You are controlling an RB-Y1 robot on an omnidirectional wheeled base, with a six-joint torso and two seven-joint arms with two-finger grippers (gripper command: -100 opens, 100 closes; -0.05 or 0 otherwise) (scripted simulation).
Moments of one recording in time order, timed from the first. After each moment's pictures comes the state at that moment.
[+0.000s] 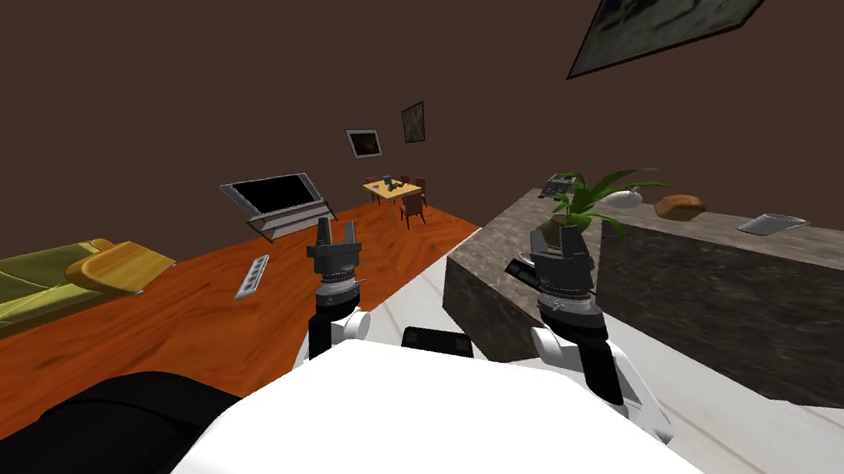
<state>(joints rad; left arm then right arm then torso) 0.55 0.04 -0.07 -2.38 0.02 -0.58 0.16 0.46 -0.22 -0.04 -2.19 0.08 -0.66 -0.06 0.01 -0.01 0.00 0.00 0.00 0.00</state>
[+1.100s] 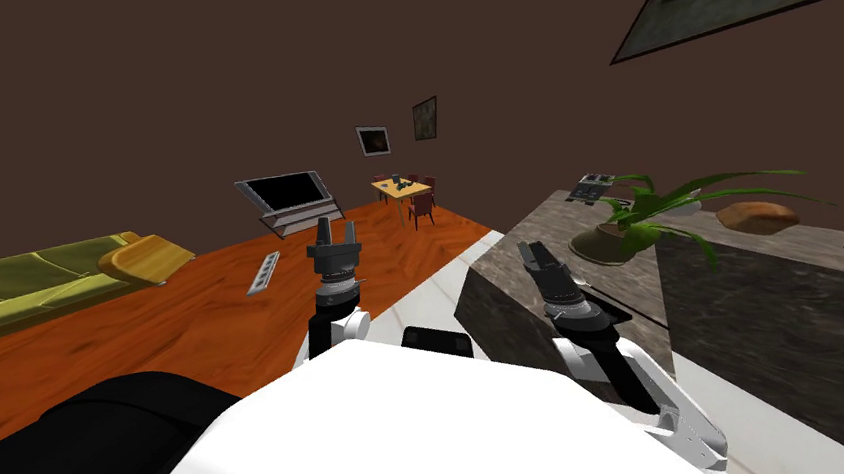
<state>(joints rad) 0.55 0.04 -0.07 -2.38 0.02 -0.58 0.16 0.48 -0.49 -0.04 -2.10 0.13 -0.70 -0.05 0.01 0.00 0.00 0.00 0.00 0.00</state>
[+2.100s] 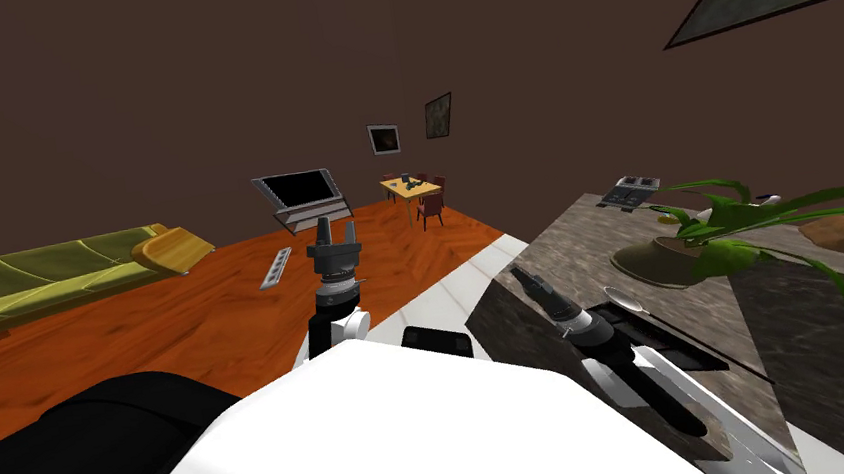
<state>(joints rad) 0.55 0.04 -0.07 -2.38 0.02 -0.58 0.16 0.54 -0.76 0.01 -1.97 0.21 -0.75 -0.03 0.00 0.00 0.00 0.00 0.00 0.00</state>
